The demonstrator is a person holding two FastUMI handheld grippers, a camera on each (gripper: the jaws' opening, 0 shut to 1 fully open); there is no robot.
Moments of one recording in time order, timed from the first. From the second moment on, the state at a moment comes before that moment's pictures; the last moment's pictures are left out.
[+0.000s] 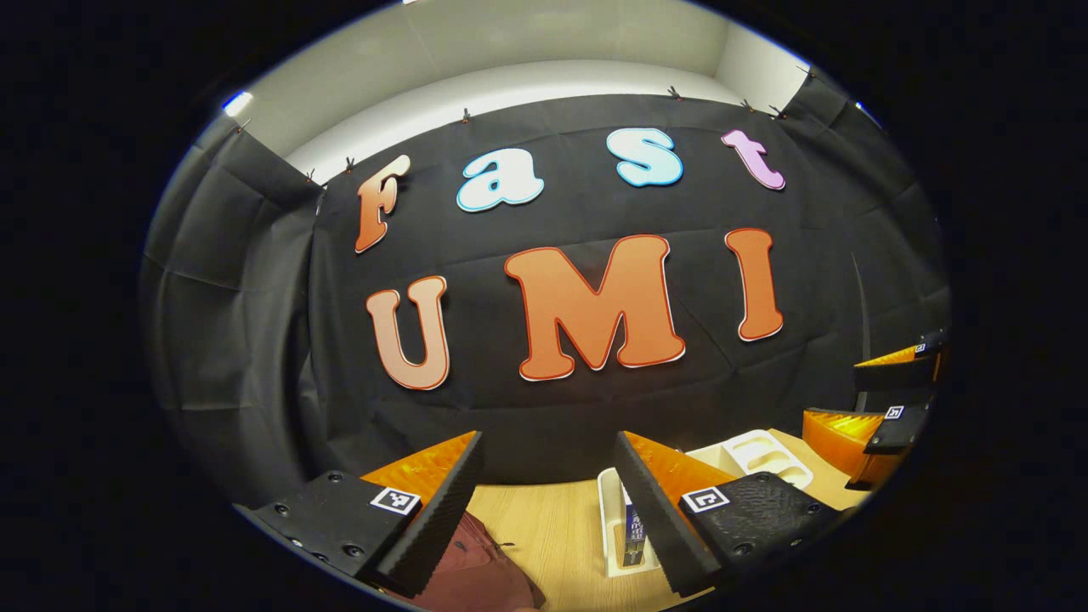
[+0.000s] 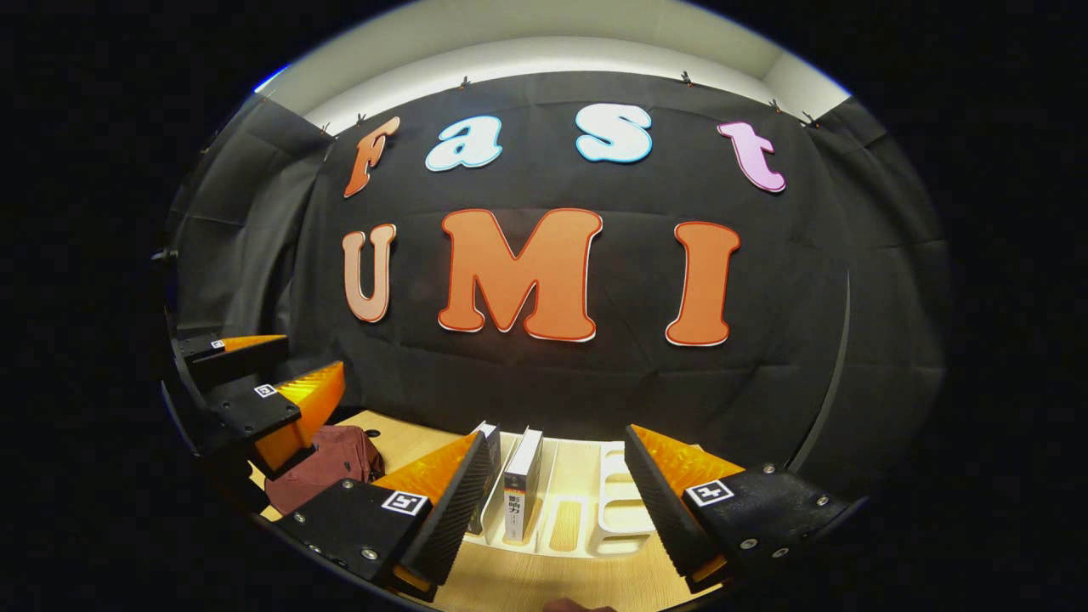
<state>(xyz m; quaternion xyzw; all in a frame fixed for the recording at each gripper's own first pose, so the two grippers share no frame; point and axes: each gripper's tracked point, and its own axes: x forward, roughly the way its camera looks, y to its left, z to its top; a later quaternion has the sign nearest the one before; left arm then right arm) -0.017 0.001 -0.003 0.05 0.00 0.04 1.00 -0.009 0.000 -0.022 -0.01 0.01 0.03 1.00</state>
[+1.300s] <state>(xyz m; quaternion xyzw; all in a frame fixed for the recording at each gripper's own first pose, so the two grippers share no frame) -0.079 0.052 -0.201 0.29 0.19 0.07 0.94 -0.020 -0.067 -0.100 -0.01 0.10 -0.01 0.99</state>
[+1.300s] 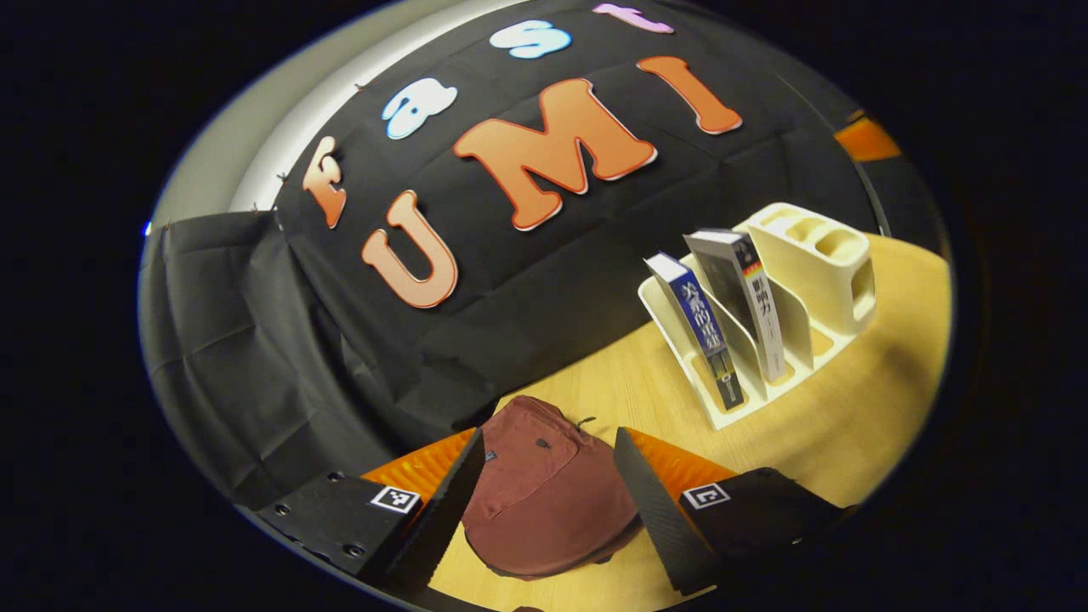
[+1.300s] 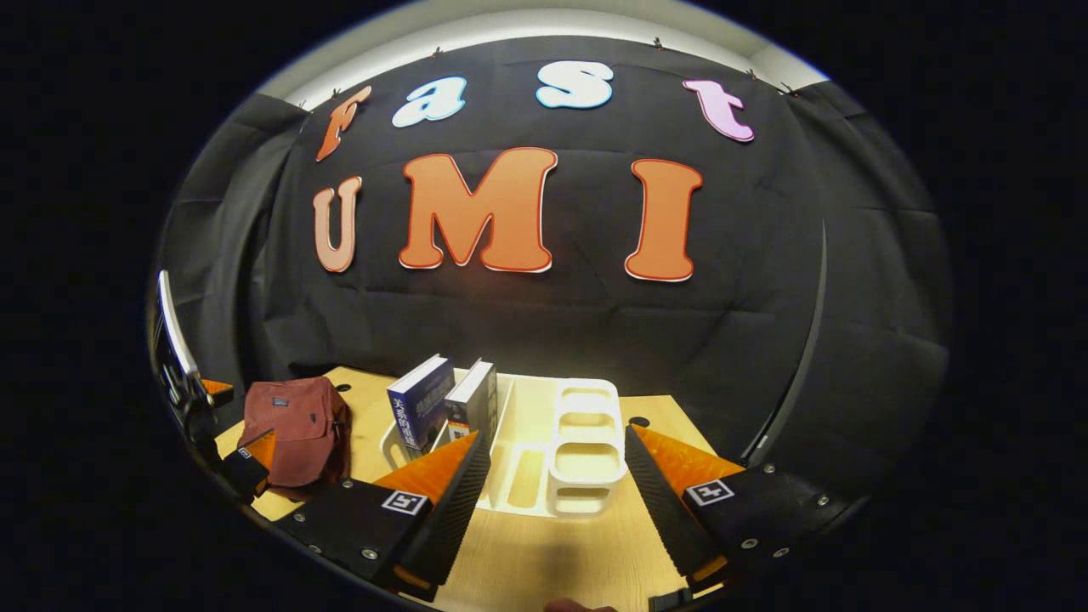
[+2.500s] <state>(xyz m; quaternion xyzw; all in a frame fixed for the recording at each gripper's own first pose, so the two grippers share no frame) -0.104 0.133 -0.361 0.41 0.32 0.02 0.85 -0.001 -0.015 -0.079 -0.04 0.09 -0.04 0.99</state>
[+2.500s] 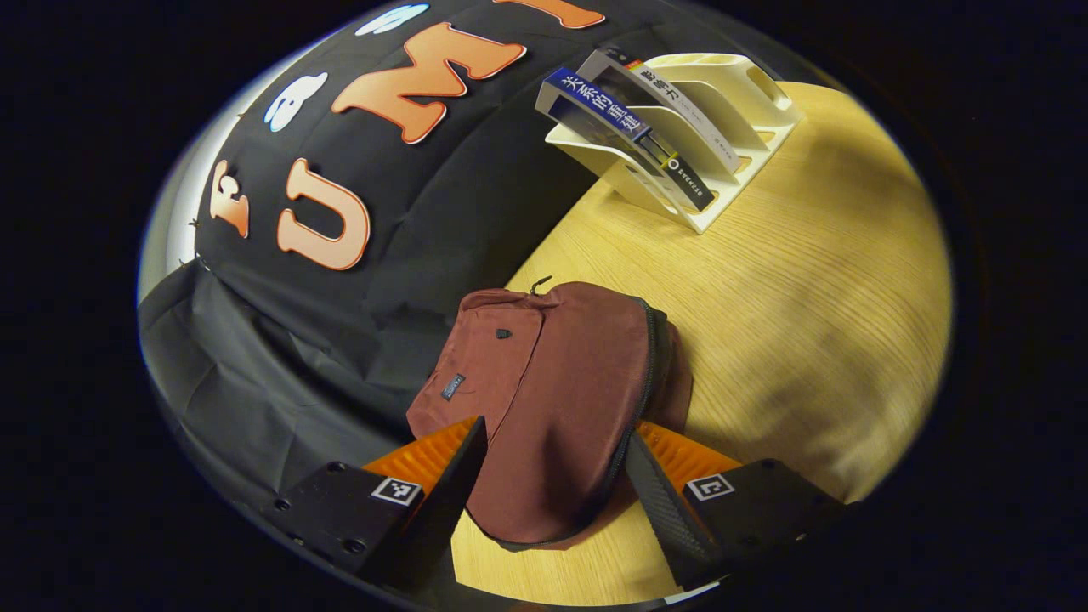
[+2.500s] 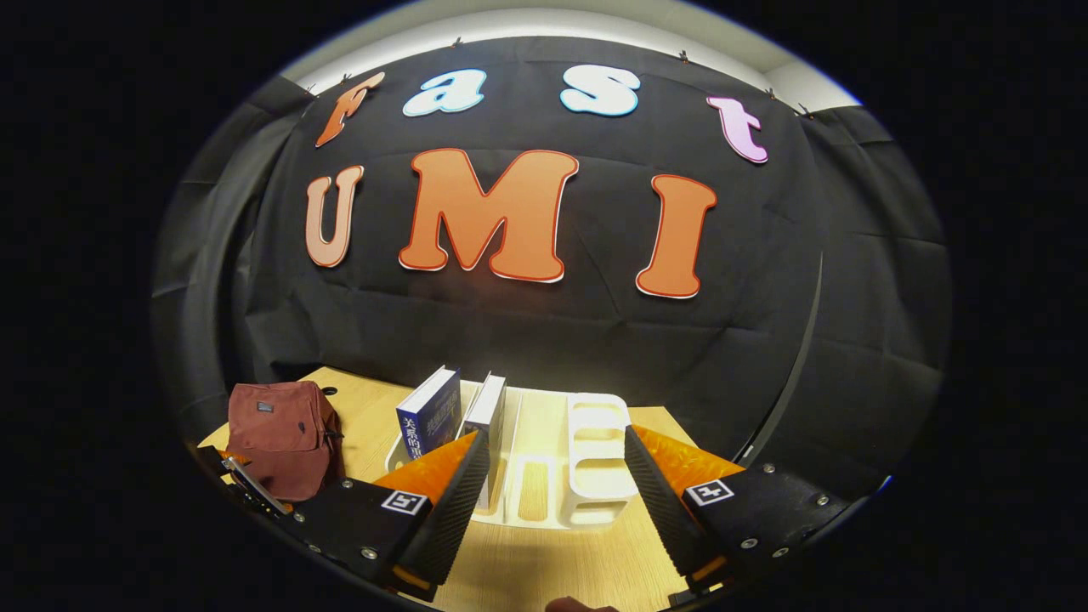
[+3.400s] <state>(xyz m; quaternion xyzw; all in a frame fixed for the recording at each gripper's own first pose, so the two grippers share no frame) -0.035 0.161 -0.355 0.27 0.38 -0.09 0.88 0.025 0.026 -0.062 -0.05 0.09 0.01 0.99</state>
